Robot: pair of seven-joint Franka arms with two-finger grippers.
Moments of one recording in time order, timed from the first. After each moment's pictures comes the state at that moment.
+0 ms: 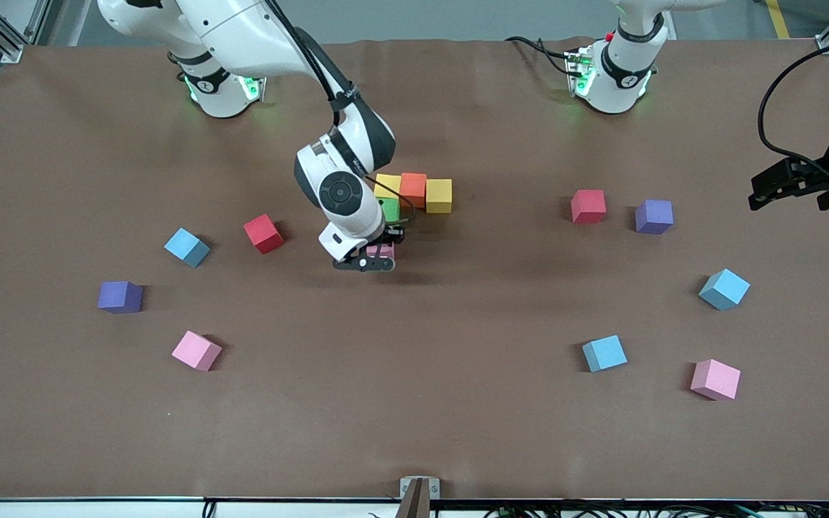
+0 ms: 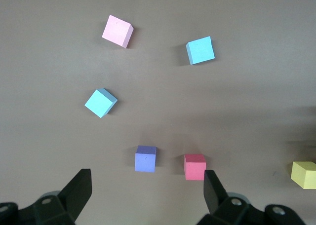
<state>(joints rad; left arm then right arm) -0.01 0.09 -0.03 -1.44 0.02 1.51 -0.01 0.76 0.58 -0.06 -1.79 0.26 2.29 0.58</state>
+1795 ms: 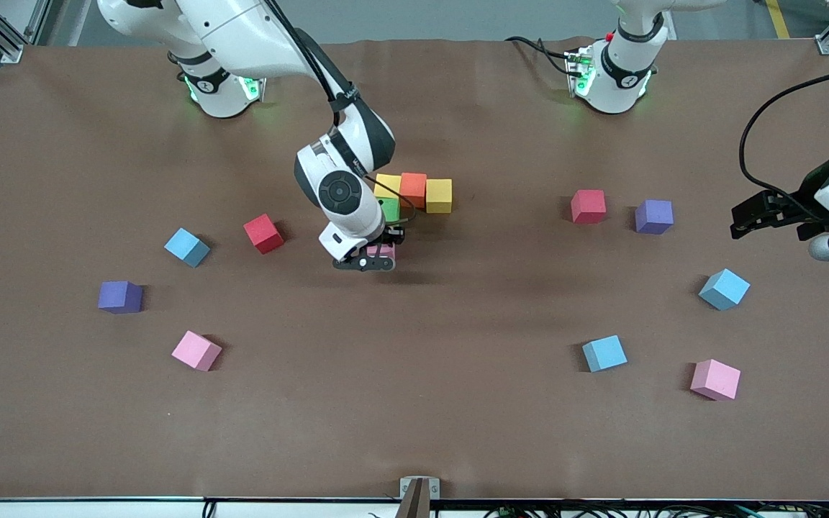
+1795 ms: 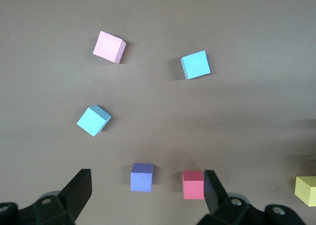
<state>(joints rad) -0.03 0.16 -0.04 -1.44 0.02 1.60 -0.01 0.76 0.58 -0.05 -1.80 0.26 2.31 0.58</state>
